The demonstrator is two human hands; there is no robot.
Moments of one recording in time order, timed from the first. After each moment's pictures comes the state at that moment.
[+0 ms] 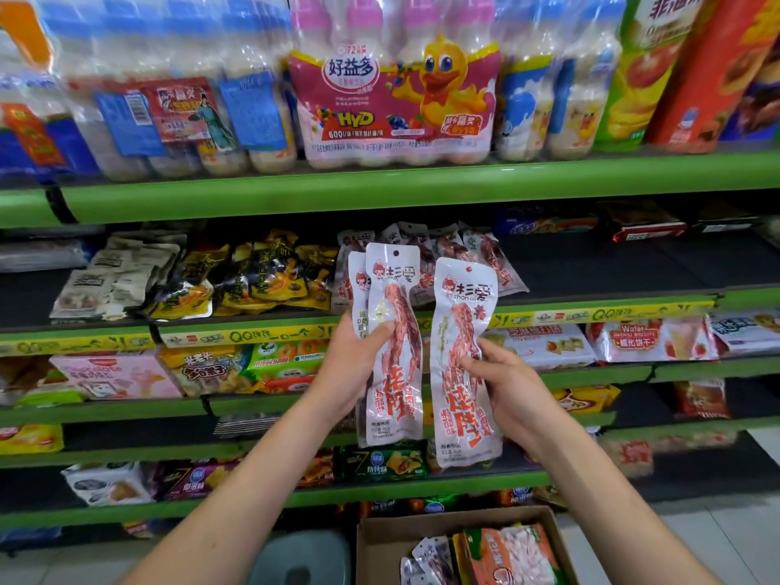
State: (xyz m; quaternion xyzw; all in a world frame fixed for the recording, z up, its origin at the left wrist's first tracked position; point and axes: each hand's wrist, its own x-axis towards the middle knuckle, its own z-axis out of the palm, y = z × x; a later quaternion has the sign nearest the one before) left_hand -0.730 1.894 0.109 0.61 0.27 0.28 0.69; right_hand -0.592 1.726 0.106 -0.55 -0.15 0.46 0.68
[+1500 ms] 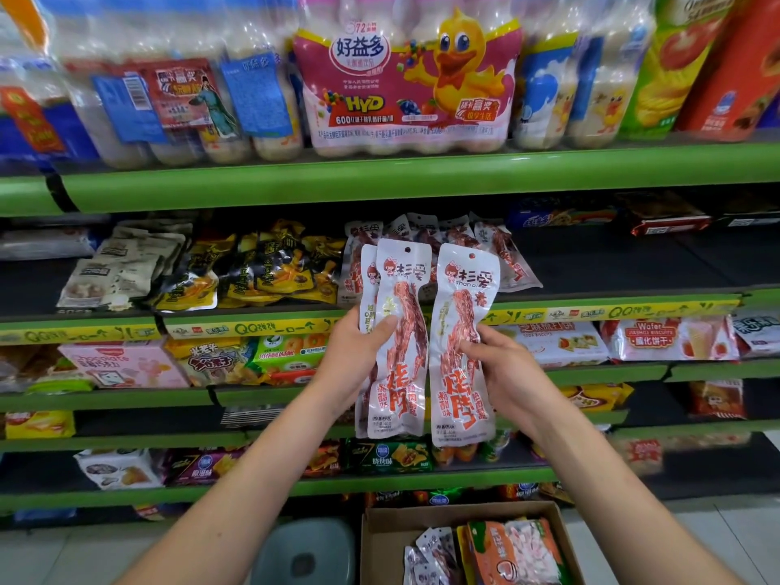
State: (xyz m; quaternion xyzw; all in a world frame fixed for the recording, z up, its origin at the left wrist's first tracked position) left_hand -0.729 1.905 0.103 0.61 0.33 0.28 0.66; right_hand -0.585 1.749 0.105 -0.52 -0.17 0.48 0.69
